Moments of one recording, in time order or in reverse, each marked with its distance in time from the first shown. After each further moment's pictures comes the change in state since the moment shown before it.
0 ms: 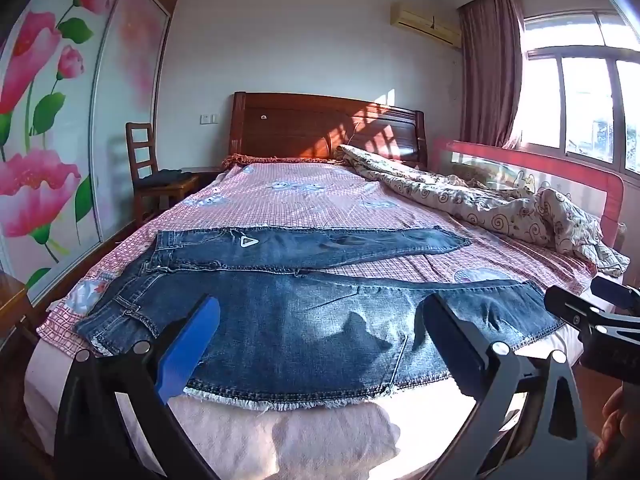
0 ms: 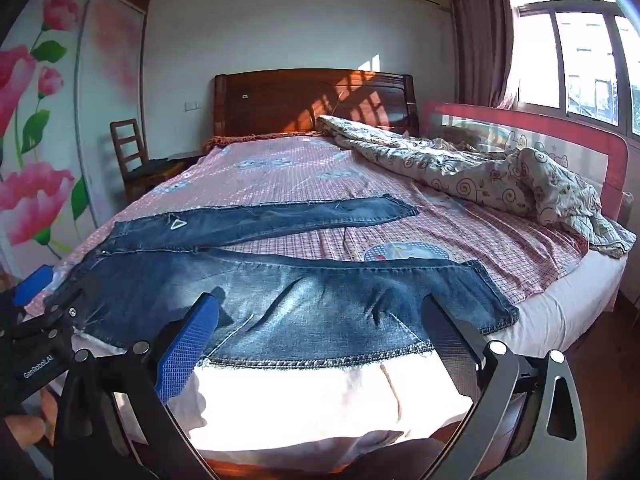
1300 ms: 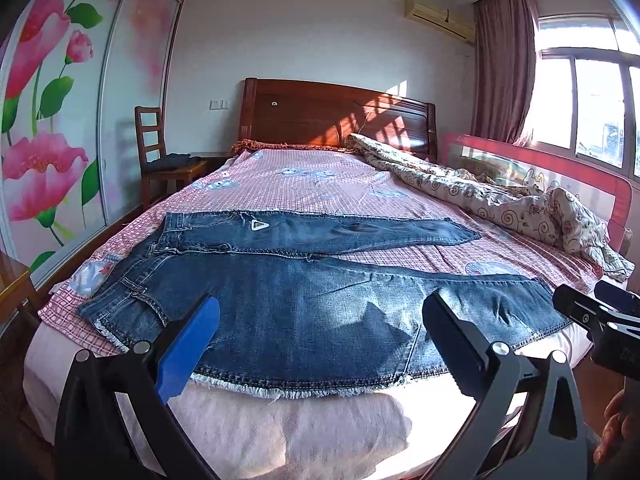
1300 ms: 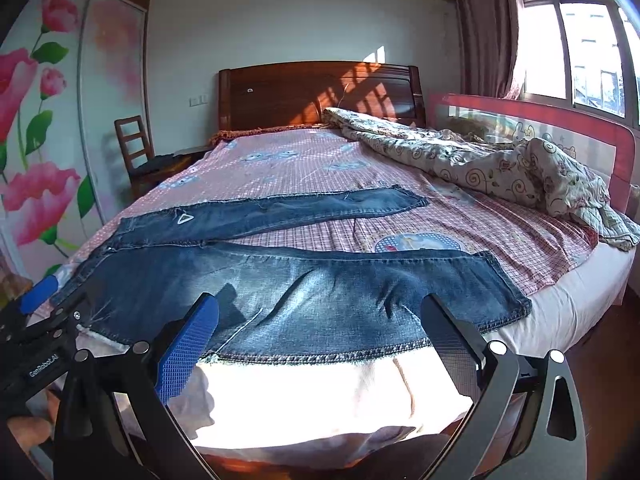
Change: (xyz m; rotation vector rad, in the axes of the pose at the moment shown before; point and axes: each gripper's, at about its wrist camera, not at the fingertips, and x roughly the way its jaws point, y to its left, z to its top) left arm 0.008 0.010 -0.007 -0.027 0.041 0.022; right arm 0.008 0.000 -0.003 0.024 -0.033 0.033
